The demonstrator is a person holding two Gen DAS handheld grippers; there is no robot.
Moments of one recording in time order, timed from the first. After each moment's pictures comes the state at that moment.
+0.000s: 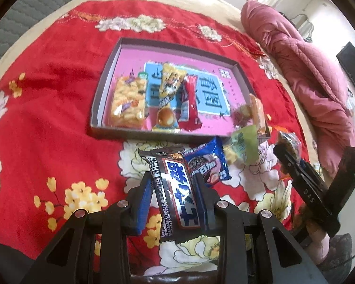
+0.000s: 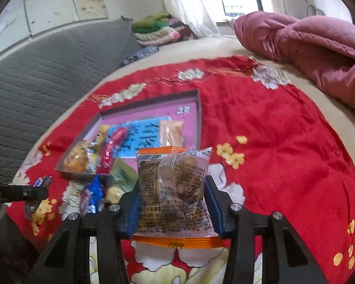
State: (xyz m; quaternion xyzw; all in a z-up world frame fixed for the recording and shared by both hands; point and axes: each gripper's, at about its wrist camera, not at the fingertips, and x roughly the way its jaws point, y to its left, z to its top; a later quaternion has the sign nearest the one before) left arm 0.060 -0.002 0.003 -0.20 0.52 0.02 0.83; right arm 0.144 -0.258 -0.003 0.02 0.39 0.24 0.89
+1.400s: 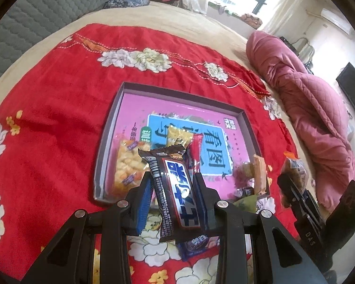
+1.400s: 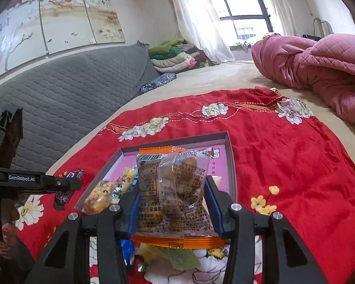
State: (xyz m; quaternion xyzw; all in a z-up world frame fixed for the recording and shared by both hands) left arm 0.115 0.027 0.025 -0.22 0.45 0.05 0.86; right arm 0.168 -0.224 0.025 0.06 0.30 0.28 0.91
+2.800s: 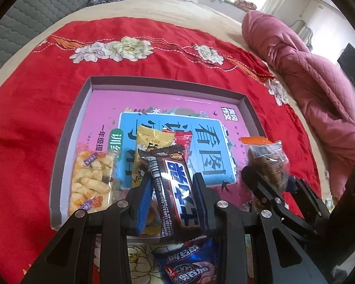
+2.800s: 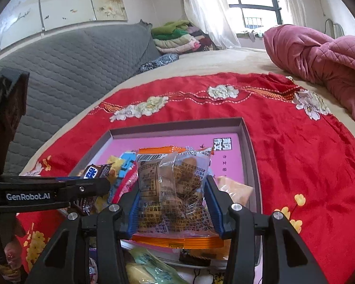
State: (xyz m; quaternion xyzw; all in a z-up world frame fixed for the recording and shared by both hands) left arm 0.174 -0.011 -0.016 -0.18 0.48 0.04 0.86; right arm 0.210 -0.179 -0.013 0.01 0.35 0.28 0.89
